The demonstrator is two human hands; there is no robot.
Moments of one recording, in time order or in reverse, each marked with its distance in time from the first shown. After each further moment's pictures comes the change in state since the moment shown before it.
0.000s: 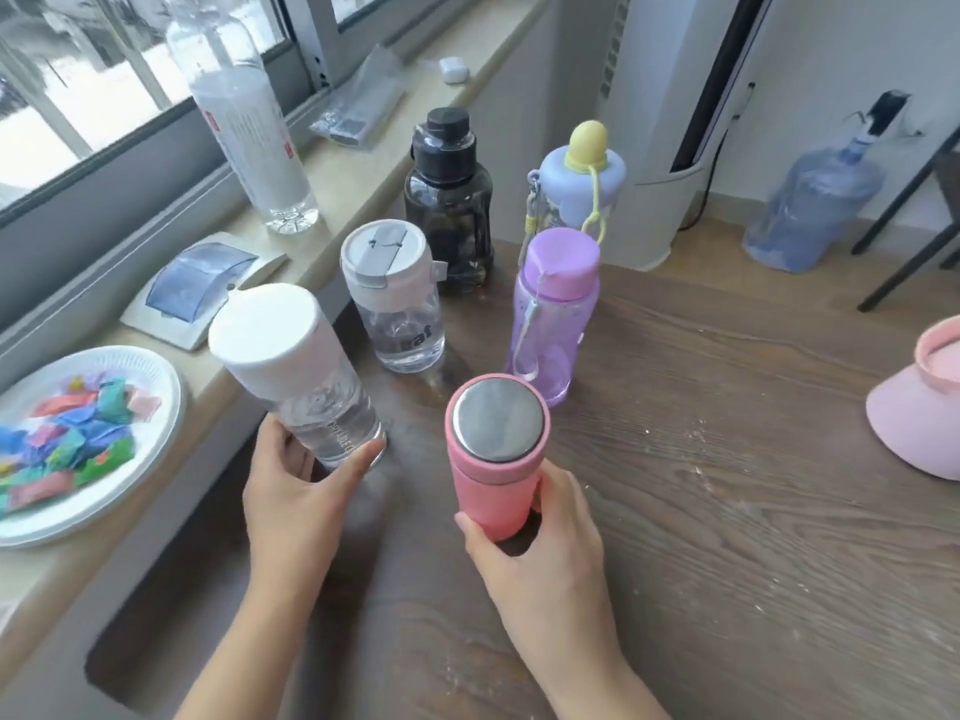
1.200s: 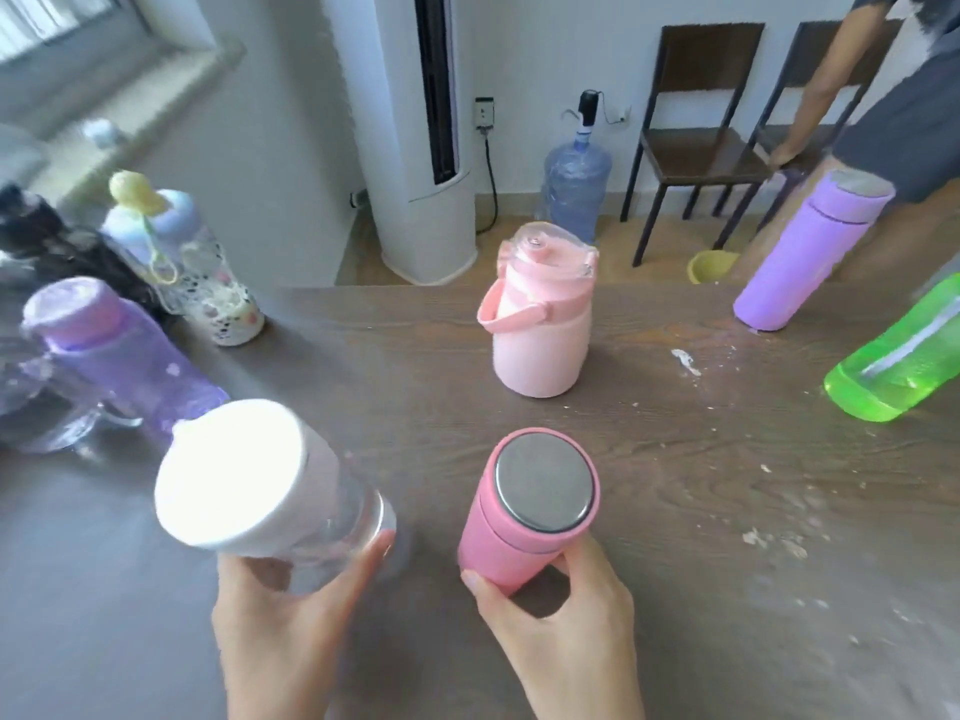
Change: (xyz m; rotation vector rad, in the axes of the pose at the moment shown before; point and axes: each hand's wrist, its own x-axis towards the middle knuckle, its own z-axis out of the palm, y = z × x) left_hand -0.235 0.041 0.209 0.097 -0.221 -0.006; right_hand -0.057 0.159 -0.263 0.163 0.265 0.260
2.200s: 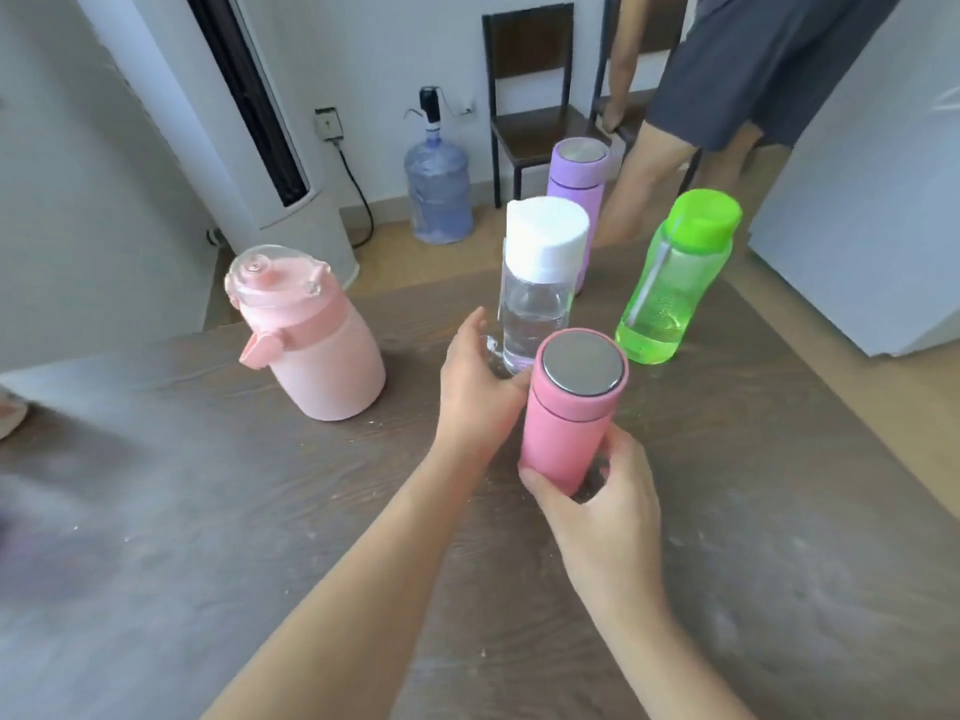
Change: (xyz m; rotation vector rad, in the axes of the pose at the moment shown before) left_hand -0.059 0.105 0.330 0.171 -0.740 0.225; right_hand 0.079 0.080 -0.163 -0.008 0.376 0.135
